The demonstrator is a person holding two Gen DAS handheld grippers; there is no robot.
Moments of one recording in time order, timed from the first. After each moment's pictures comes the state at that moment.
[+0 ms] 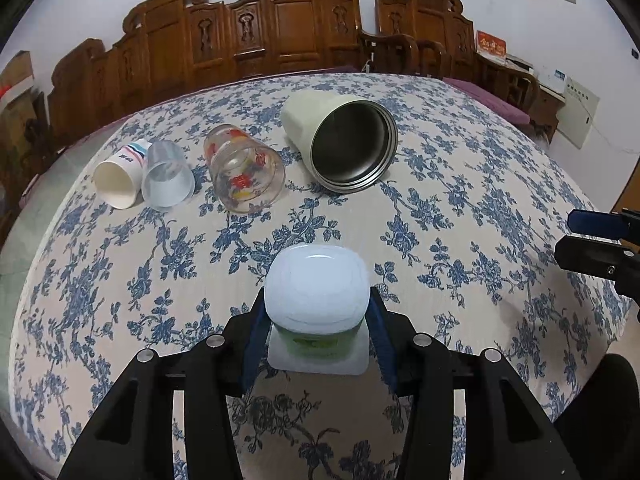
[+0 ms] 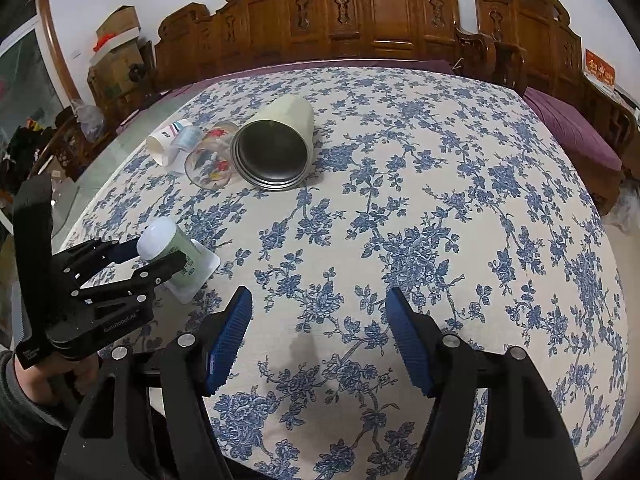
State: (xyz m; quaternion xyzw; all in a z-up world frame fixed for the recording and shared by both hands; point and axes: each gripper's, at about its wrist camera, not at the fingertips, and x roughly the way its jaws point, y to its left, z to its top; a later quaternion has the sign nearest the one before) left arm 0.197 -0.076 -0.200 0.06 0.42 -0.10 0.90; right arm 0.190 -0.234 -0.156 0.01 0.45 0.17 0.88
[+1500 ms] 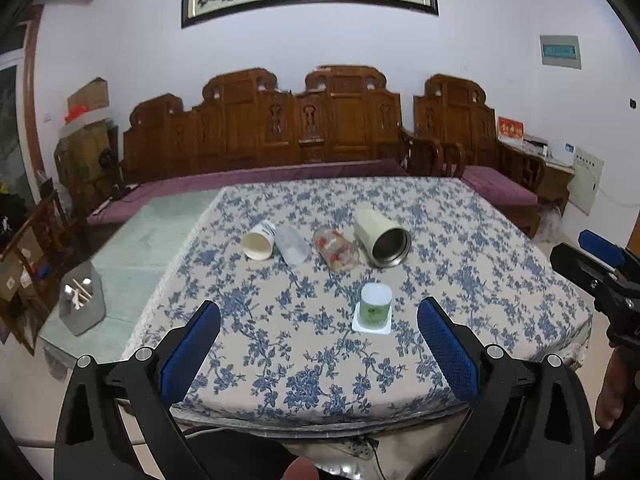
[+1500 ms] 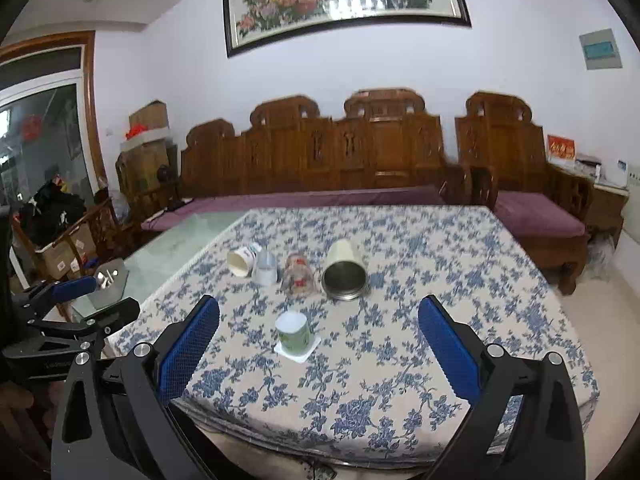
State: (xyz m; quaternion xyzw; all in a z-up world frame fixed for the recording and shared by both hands) left arm 0.008 -0.002 -0.026 0.03 0.27 -0.02 0.96; right arm 0.008 -0.193 -0.007 0.04 0.22 0.15 0.96
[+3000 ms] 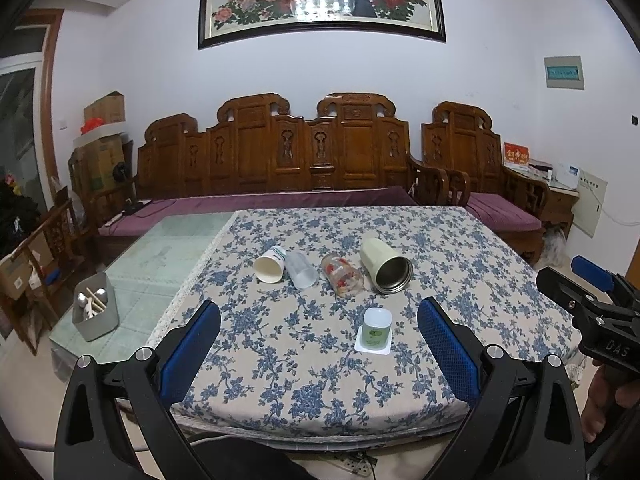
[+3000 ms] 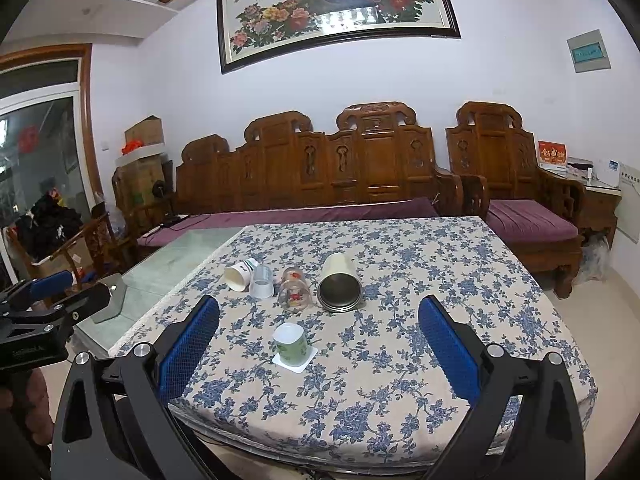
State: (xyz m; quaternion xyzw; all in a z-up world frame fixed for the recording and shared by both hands) left arm -0.015 -0.001 -0.005 0.02 0.23 0.00 0.97; right arm 0.000 -0.196 -0.004 0.05 0.20 0.14 0.97
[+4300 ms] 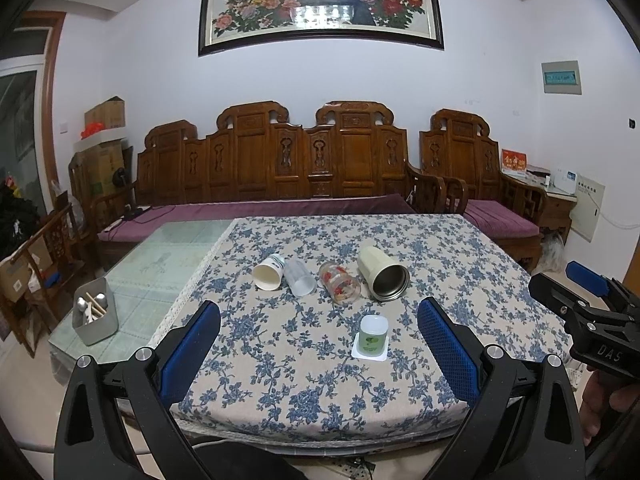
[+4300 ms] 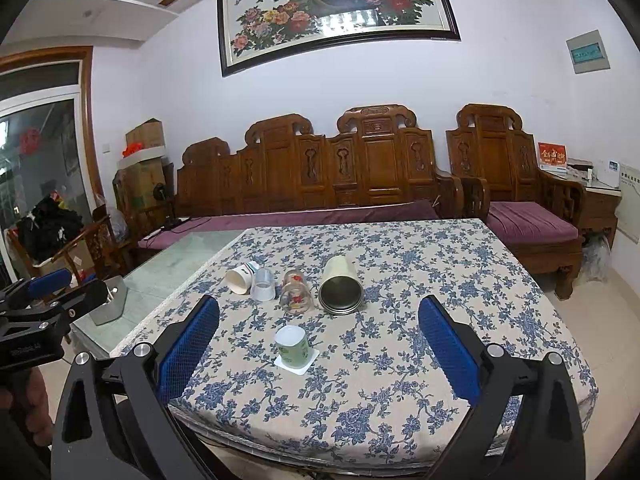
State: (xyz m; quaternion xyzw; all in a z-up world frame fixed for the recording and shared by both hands) left arm -0.017 -0.003 0.002 0.02 0.22 -0.01 0.98; right arm -0.003 -0.194 -0.003 0.05 0.20 0.14 0.97
